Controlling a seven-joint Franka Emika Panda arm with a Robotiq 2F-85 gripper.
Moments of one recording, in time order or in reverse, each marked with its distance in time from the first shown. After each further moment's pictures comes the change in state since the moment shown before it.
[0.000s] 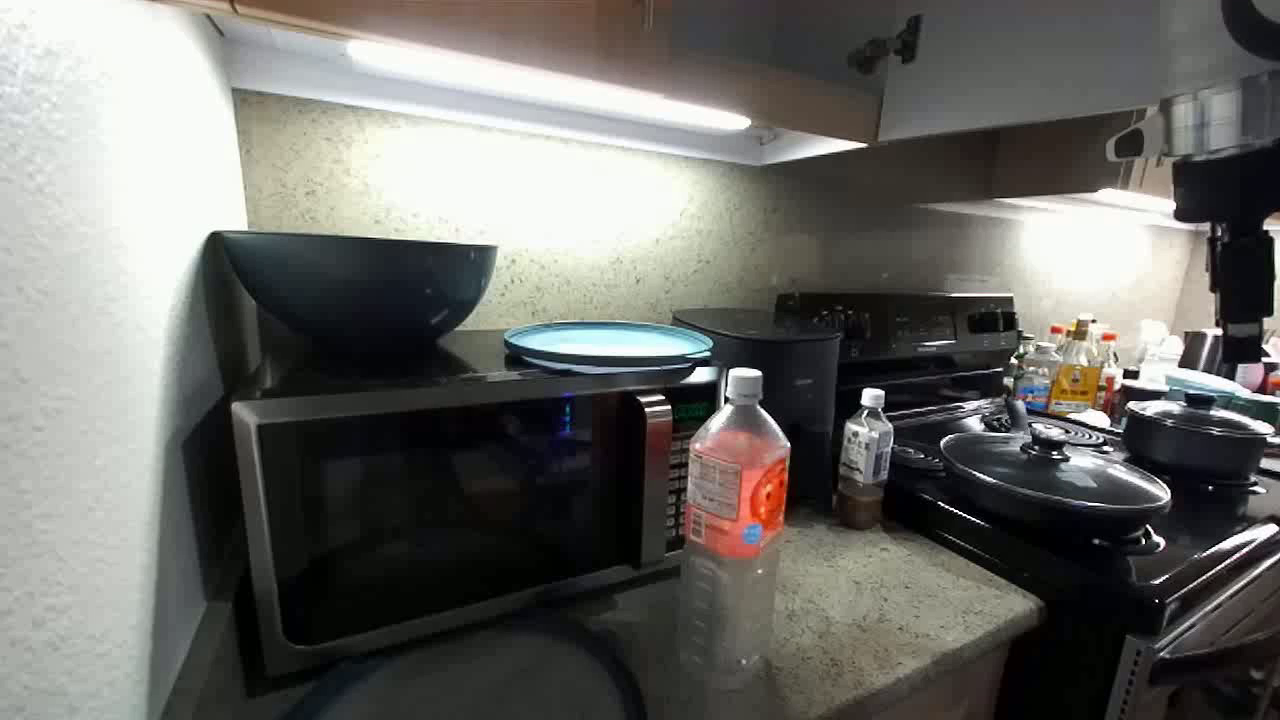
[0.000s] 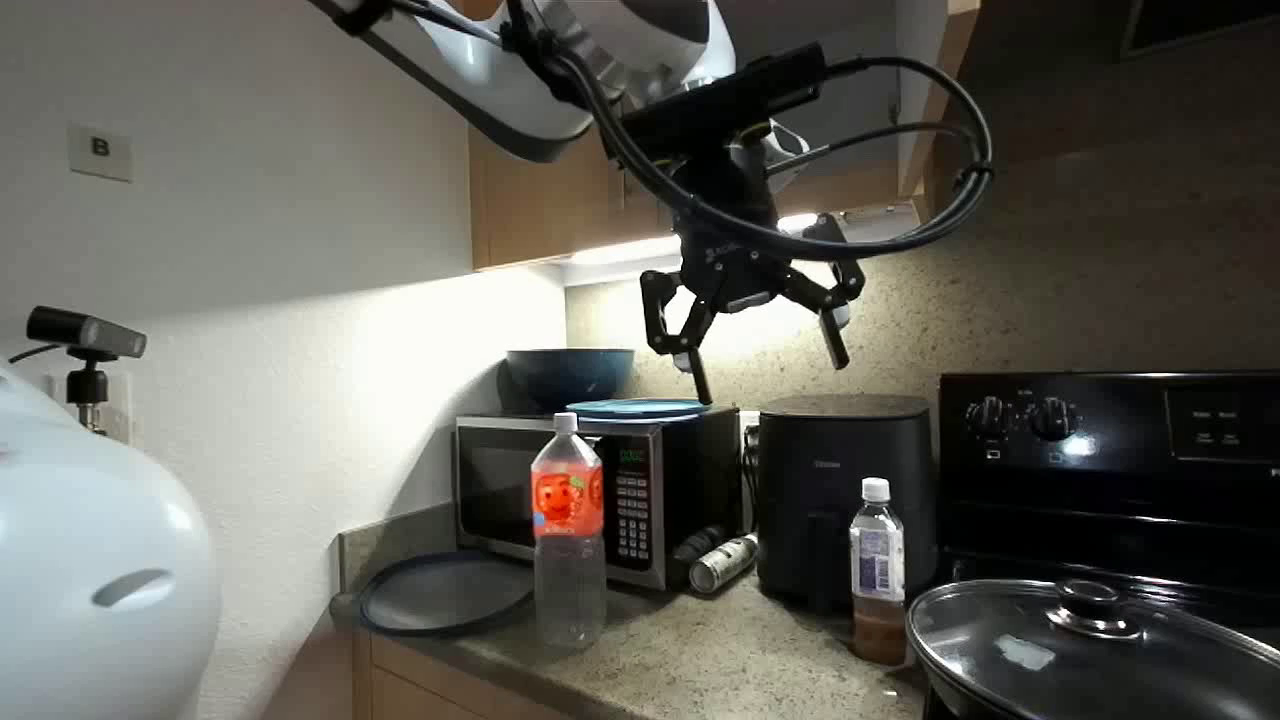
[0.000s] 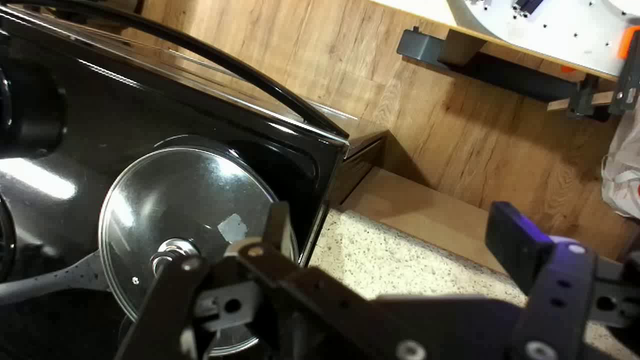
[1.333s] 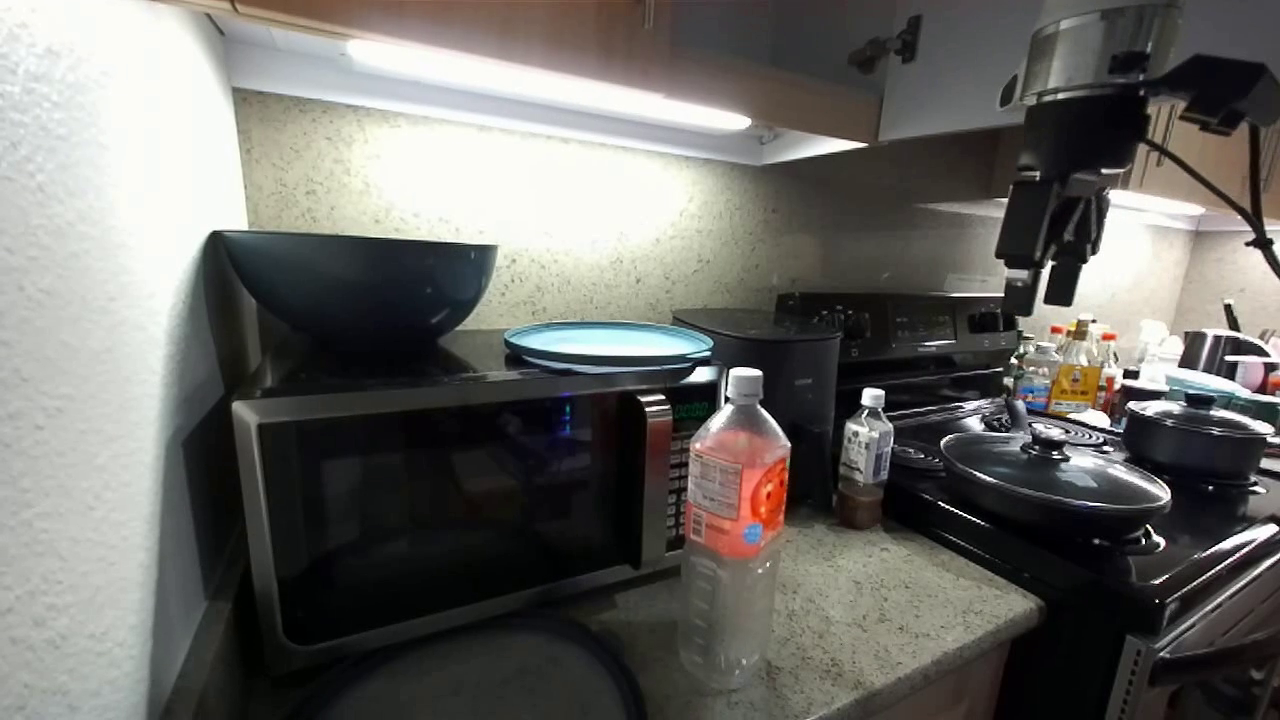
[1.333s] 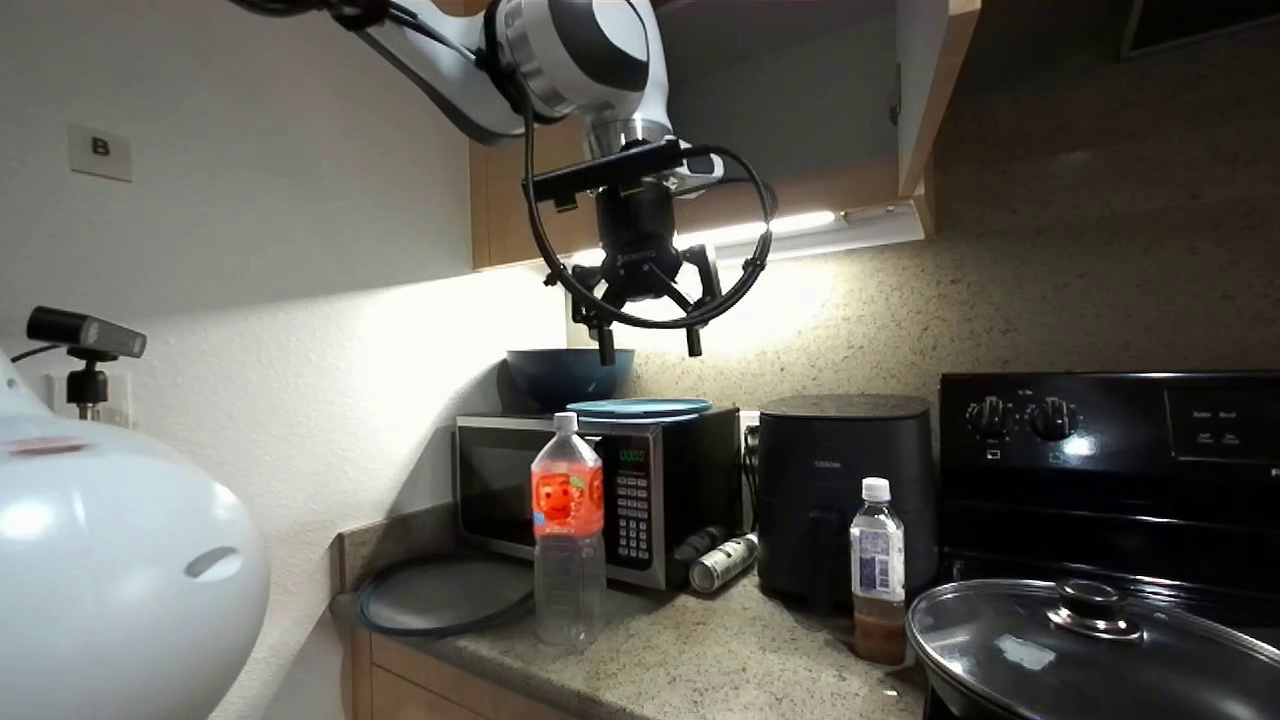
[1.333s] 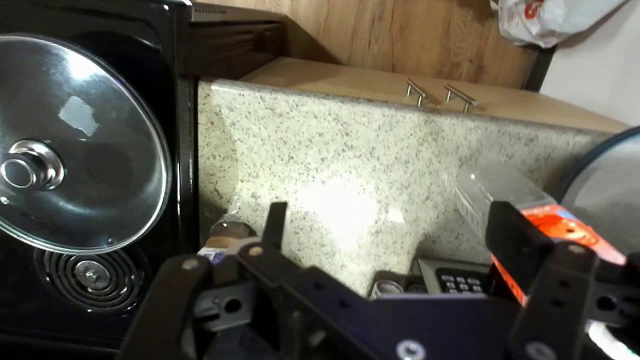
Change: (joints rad) arm 0.142 0.108 0.087 0.135 0.327 0.072 0.352
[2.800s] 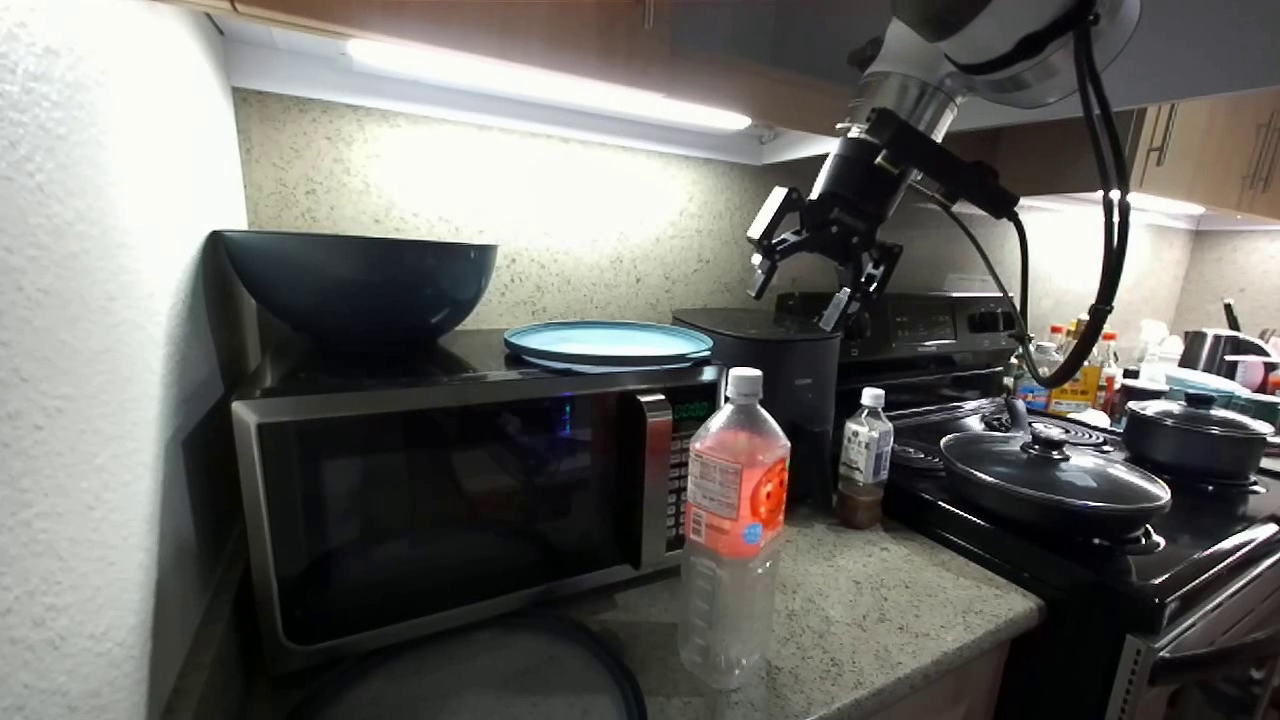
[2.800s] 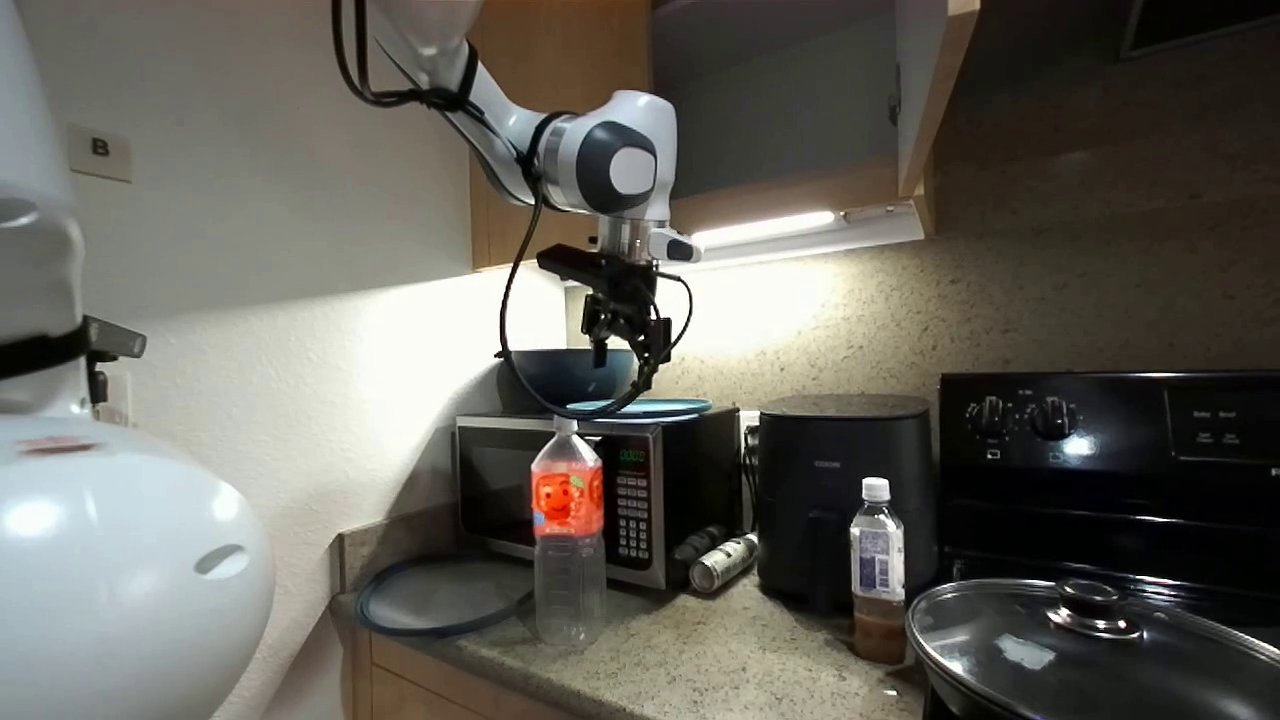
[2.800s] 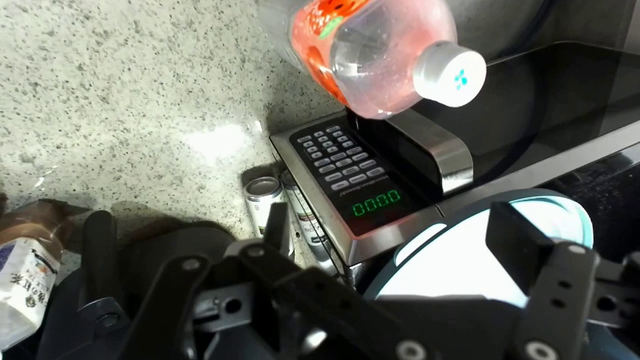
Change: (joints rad) arm 0.017 0.323 0.102 0.157 0.430 0.361 0.301
